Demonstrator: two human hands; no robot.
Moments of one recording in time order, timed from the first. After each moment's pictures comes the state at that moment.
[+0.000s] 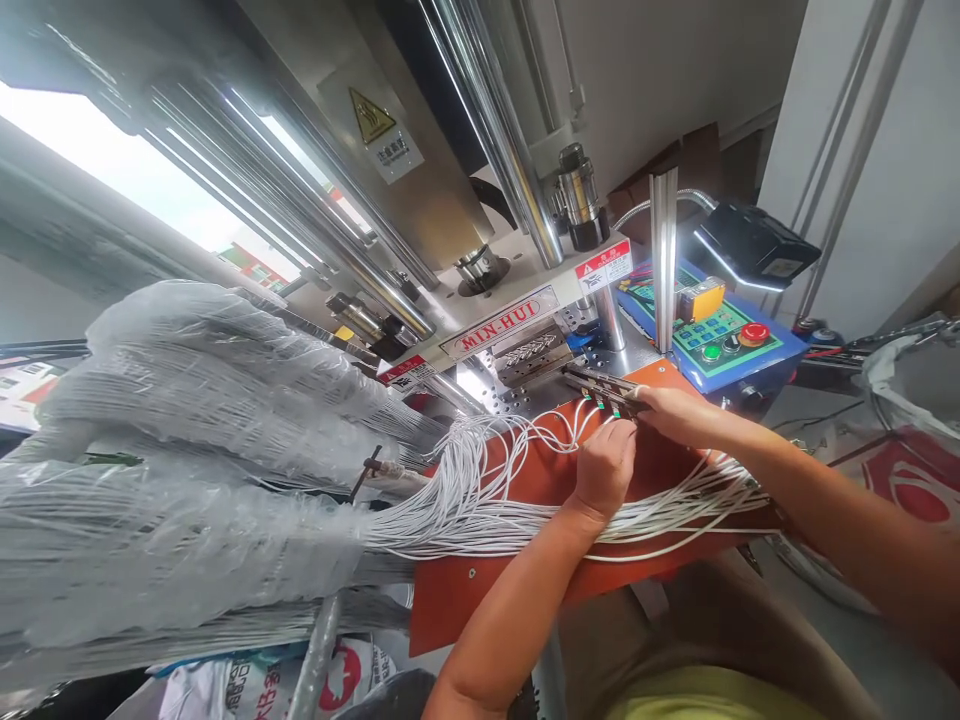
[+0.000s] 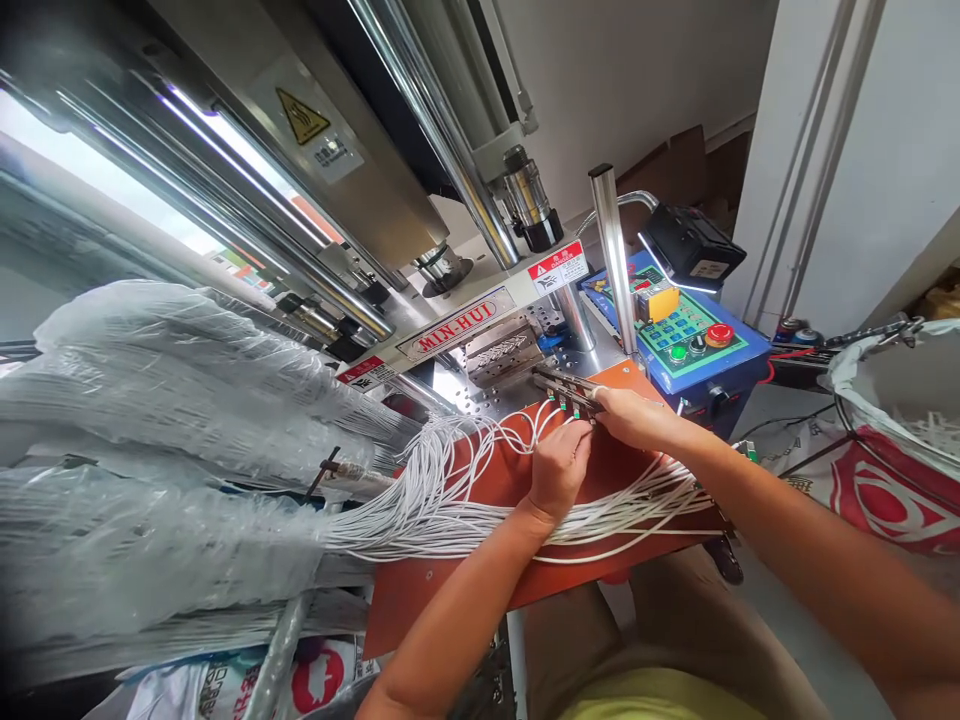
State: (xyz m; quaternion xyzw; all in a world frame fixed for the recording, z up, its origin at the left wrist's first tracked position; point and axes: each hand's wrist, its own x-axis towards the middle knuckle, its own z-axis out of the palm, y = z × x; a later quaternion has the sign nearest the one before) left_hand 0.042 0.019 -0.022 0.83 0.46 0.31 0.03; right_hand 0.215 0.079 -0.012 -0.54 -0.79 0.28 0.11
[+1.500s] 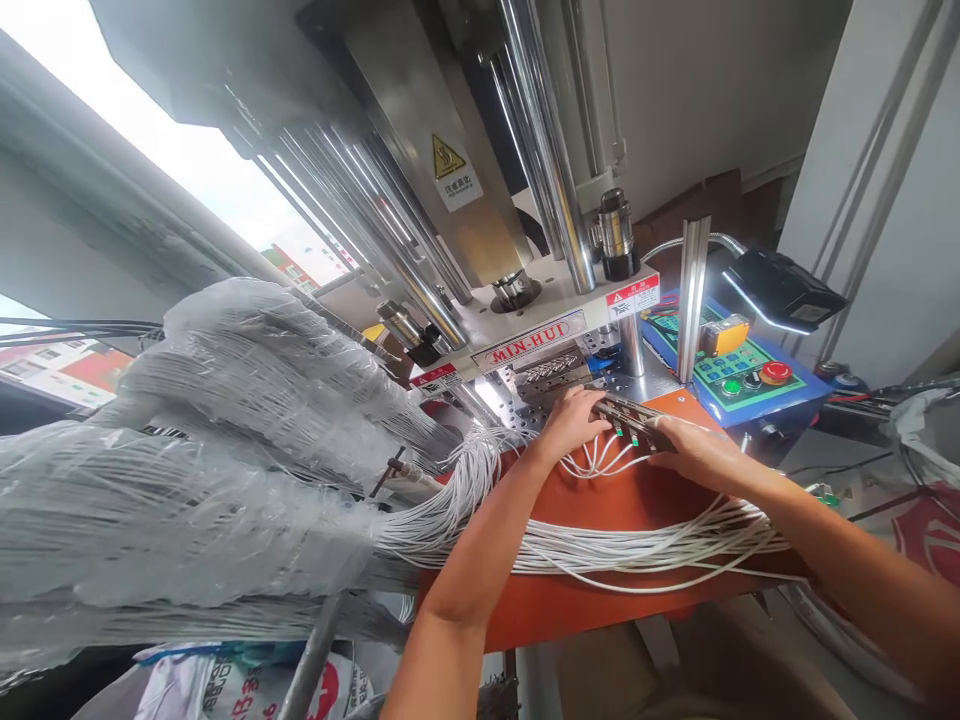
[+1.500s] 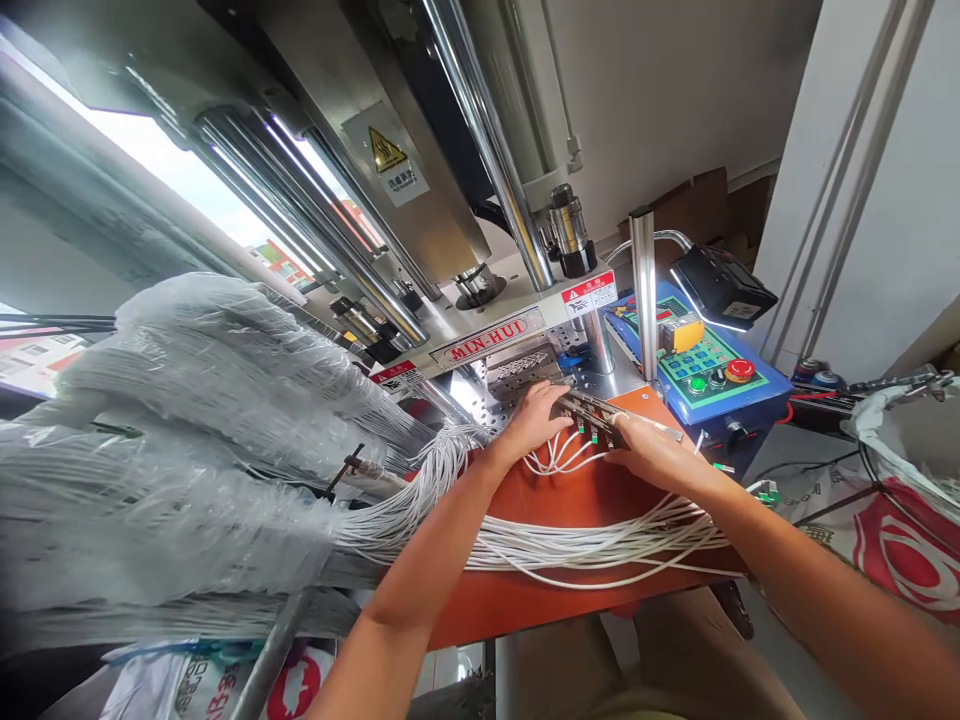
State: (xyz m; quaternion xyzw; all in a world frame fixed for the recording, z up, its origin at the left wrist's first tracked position) left_hand -0.012 0.104 0.035 0.84 0.50 0.16 0.09; right_hand 0.210 0.058 -0.005 -0.54 -0.80 0.23 0.14
